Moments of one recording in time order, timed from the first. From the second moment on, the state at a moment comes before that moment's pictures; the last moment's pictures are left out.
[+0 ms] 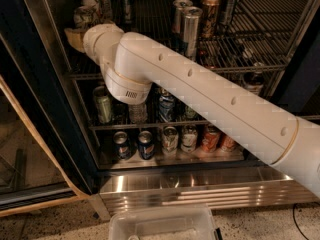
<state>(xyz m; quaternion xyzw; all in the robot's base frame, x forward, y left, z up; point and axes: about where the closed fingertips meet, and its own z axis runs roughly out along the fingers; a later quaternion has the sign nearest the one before) 0.687 0.175 0.975 -0.19 0.70 0.20 0.66</state>
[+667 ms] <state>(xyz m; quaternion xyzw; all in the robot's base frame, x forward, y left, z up) 0.694 0.164 0.974 -0.18 0.70 0.18 0.66</state>
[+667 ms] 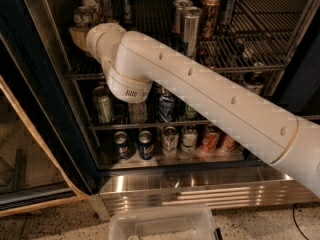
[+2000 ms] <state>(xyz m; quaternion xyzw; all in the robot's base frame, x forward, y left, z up) 0.718 0.175 0.983 -0.17 0.71 0.17 0.66</state>
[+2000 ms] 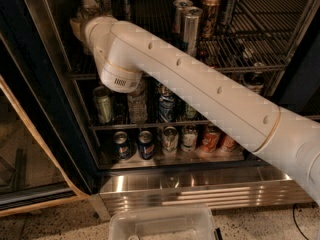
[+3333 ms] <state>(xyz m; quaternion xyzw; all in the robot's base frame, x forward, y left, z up) 0.711 0.174 0.983 -0.19 0.71 0.16 0.66</state>
